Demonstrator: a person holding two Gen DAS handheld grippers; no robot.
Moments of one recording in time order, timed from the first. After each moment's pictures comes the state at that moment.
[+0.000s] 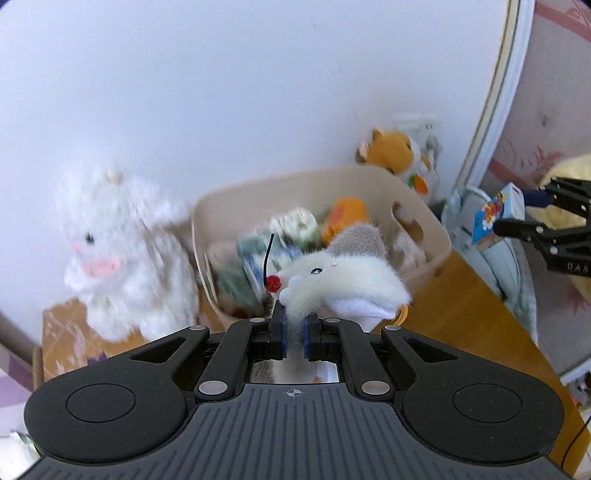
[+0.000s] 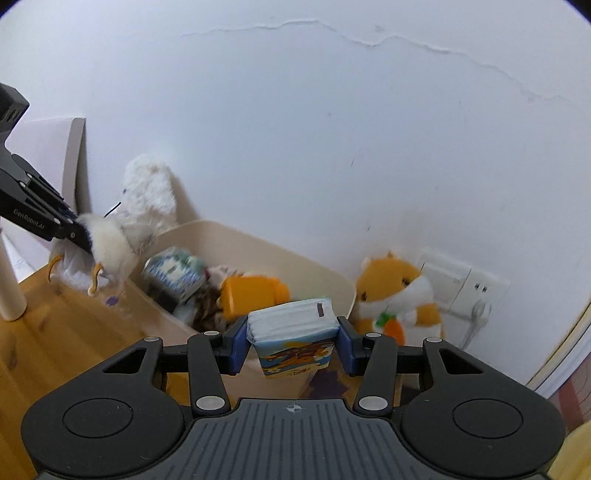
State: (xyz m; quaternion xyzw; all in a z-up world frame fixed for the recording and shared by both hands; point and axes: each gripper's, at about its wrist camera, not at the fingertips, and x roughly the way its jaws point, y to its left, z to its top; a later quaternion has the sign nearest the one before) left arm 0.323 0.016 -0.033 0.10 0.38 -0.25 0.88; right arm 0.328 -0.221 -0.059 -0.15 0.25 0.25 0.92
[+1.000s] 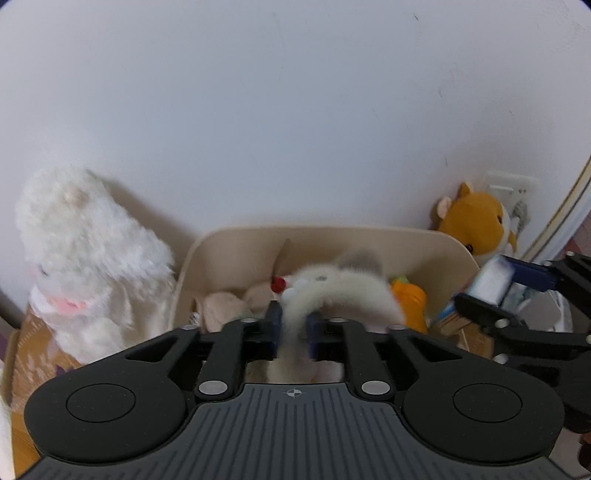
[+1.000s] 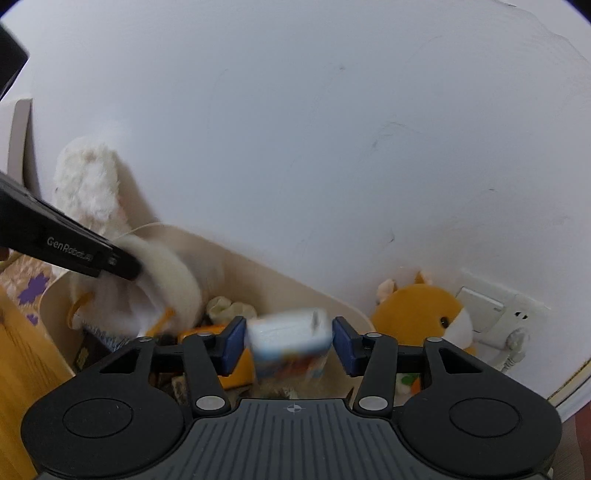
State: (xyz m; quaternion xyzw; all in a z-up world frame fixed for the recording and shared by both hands) left arm 0.423 -0.053 -0.060 0.02 0.42 -0.14 0.90; right arm 0.439 -0.147 -0.093 -0.17 0.29 0.22 0.92
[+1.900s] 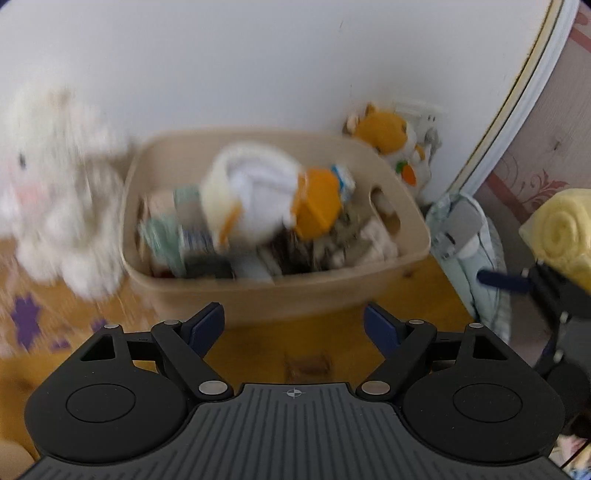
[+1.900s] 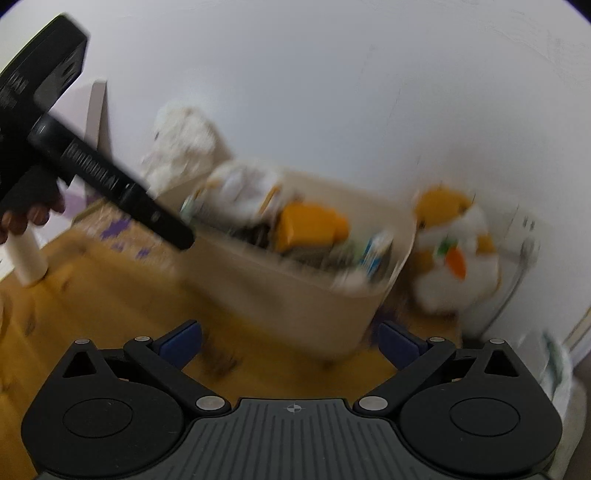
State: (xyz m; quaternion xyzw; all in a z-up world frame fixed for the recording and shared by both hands) left arm 0.318 -0.029 -0.088 0.01 0.46 -0.25 0.85; right arm 0.296 -0.199 -0.131 -0.13 0.31 0.28 0.90
